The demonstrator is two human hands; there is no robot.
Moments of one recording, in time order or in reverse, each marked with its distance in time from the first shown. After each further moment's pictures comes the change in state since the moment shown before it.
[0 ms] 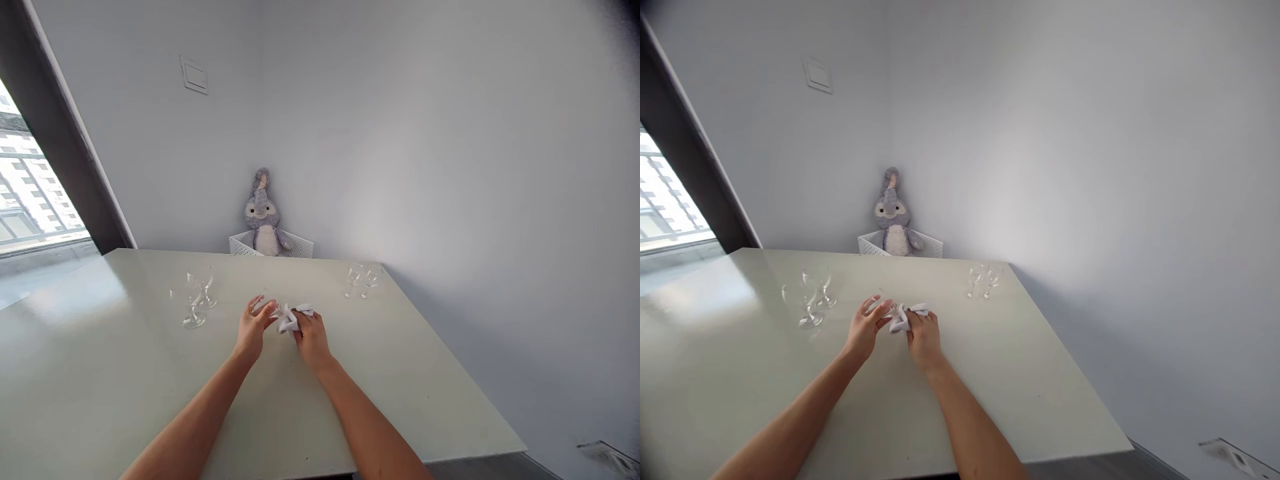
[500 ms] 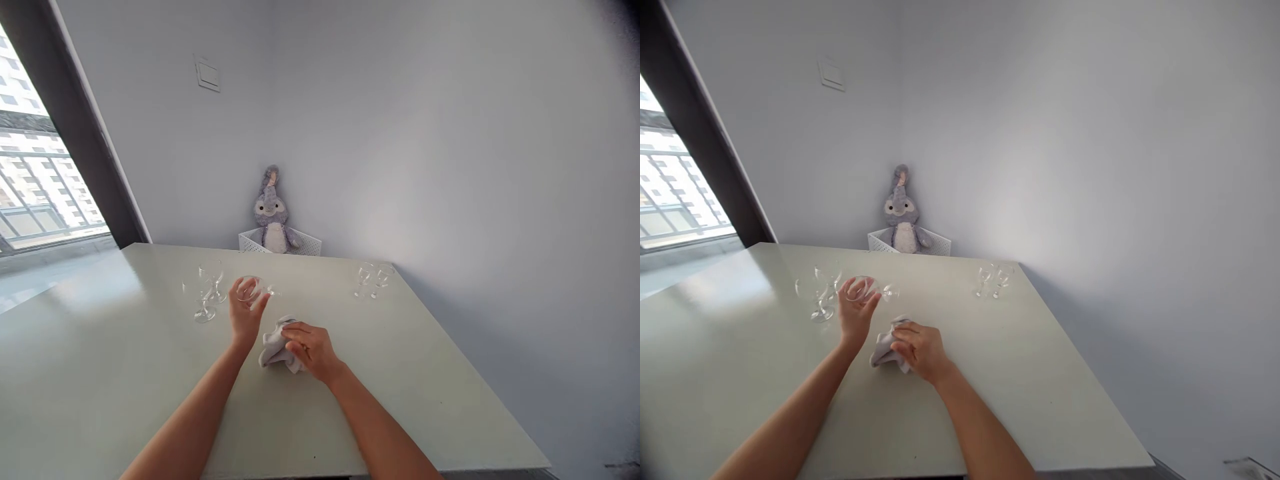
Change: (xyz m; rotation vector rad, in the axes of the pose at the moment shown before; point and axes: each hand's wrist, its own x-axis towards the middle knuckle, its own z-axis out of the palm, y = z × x) left_hand 0.008 0.022 -0.013 0.159 0.139 0.577; right_hand -0.010 -0.021 -0.021 0.277 -0.191 -0.188
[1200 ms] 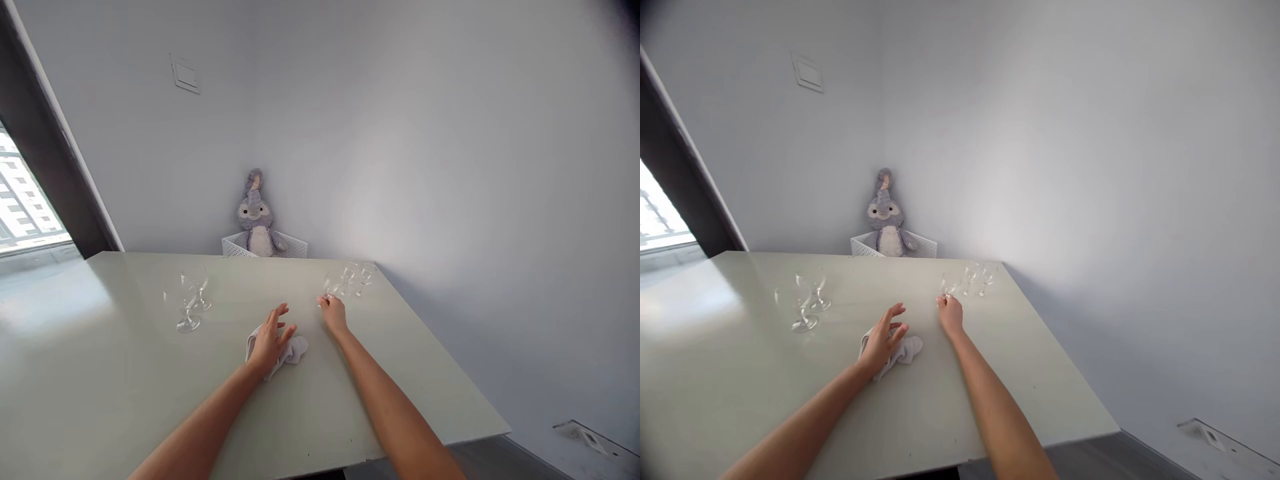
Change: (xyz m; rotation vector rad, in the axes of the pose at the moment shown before) left_hand -0.050 -0.017 0.020 0.501 -0.636 -0.150; right_hand 0.017 0.098 -0.030 -0.218 0.262 0.807
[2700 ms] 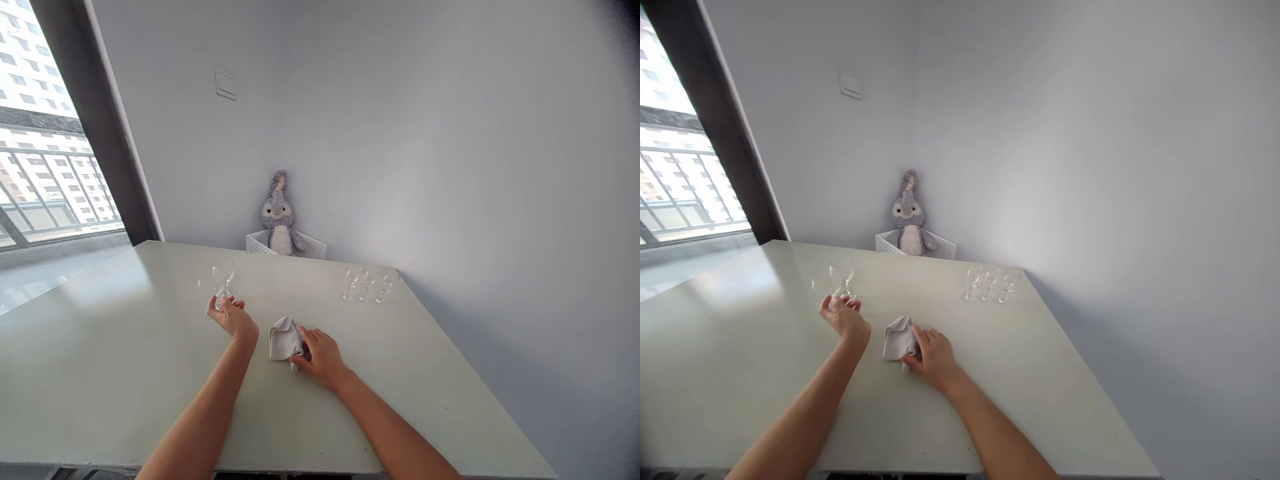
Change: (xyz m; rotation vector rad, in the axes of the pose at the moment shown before) left_hand 0.030 -0.025 -0.067 -0.720 1.251 -0.198; right_hand -0.096 -0.031 0.017 -0.097 -0.271 -0.770
